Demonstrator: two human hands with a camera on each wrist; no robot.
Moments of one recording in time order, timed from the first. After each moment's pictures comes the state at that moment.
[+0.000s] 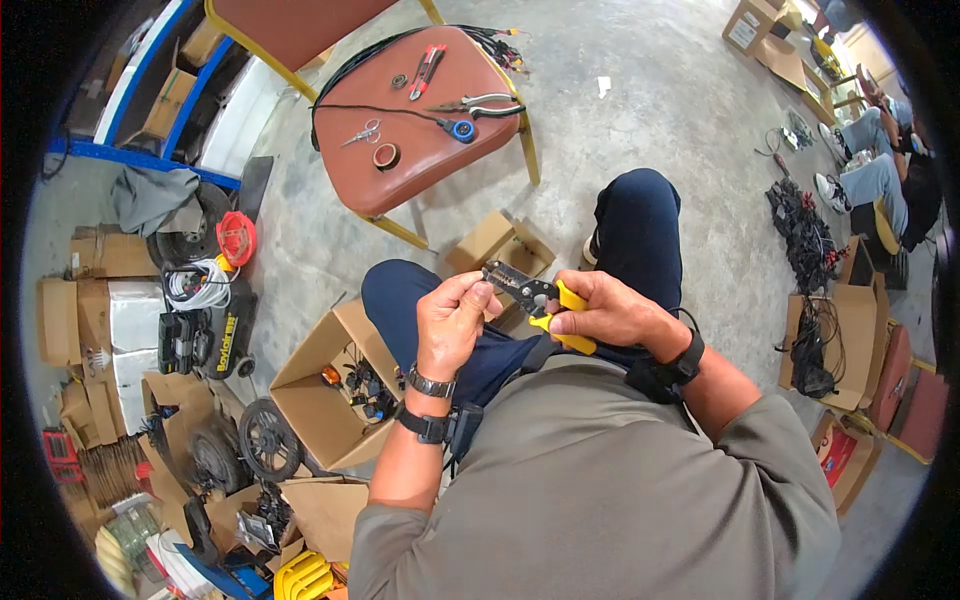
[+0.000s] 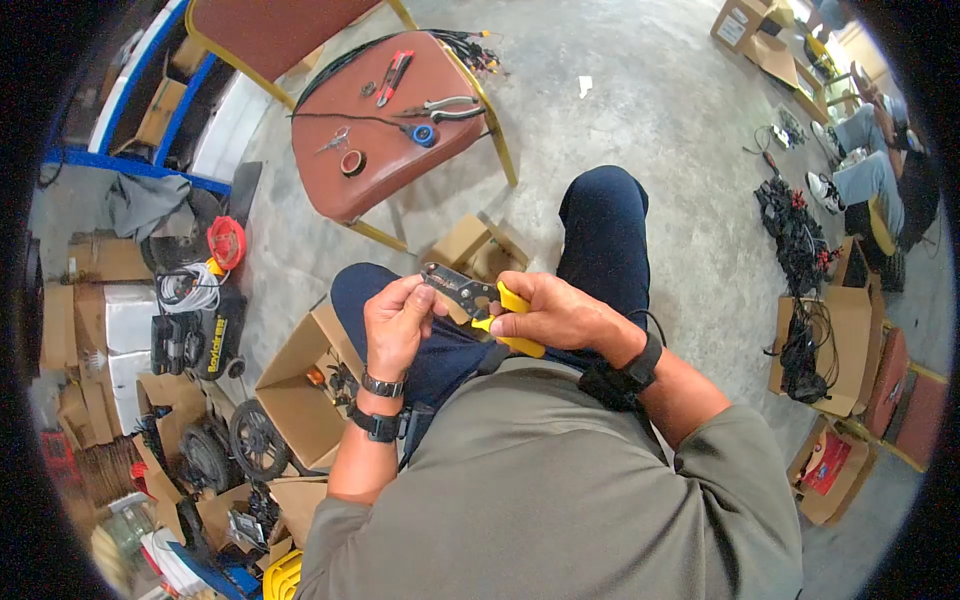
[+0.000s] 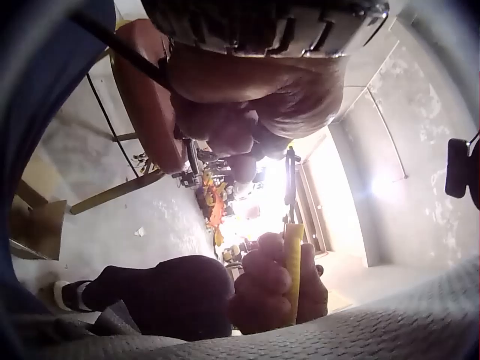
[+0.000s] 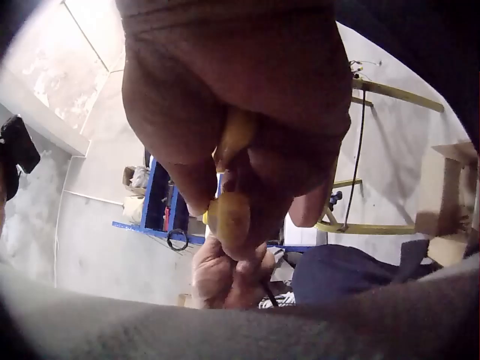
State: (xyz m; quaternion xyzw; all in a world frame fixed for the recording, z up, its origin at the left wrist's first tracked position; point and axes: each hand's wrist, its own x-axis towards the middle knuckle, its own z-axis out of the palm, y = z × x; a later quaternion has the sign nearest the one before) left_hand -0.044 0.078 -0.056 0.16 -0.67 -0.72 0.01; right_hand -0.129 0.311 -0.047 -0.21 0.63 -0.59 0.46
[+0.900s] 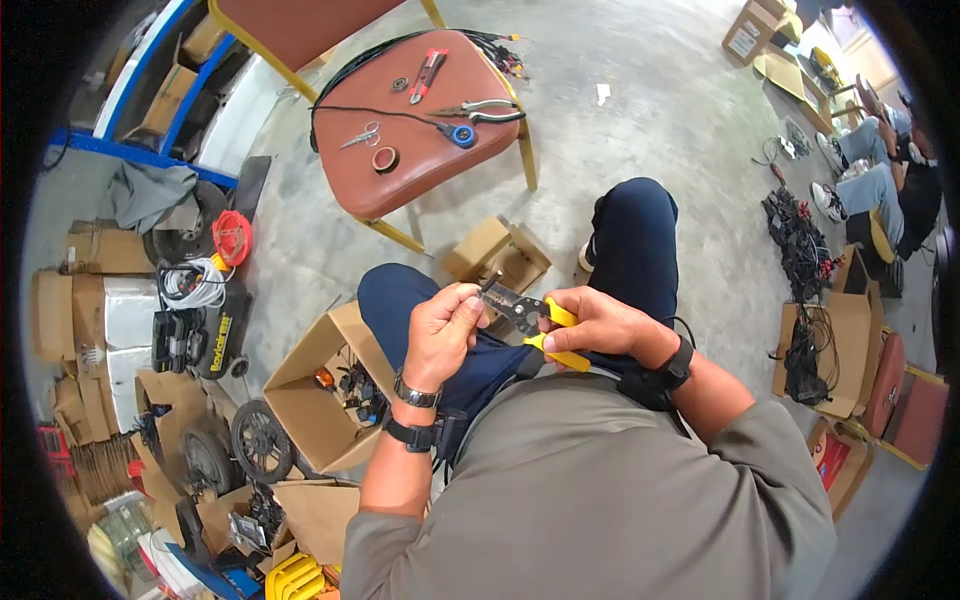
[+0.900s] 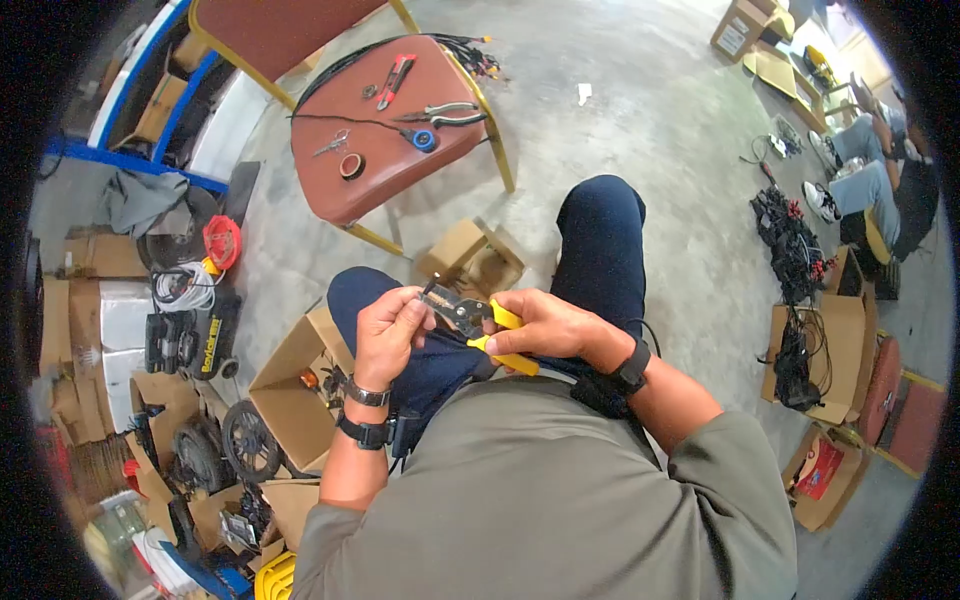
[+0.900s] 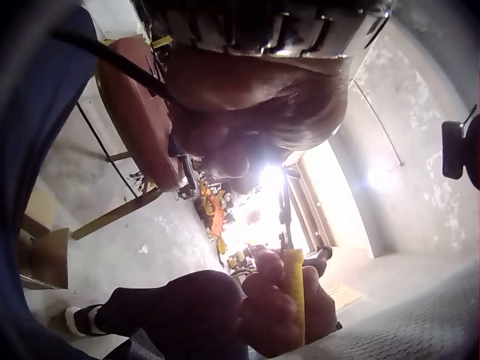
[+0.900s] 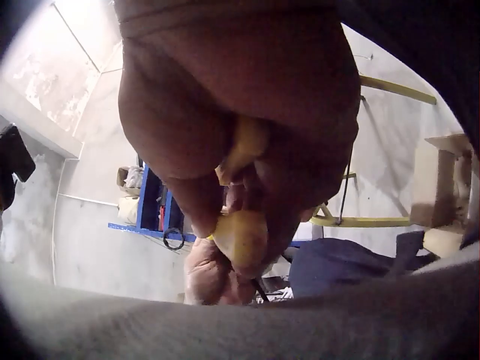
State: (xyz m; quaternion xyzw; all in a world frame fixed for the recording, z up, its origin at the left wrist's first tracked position) left_hand -0.036 0.065 -0.054 0.13 -0.72 -0.68 -0.02; right_hand -0.126 0.308 -0.058 -0.16 0.52 -0.62 0.56
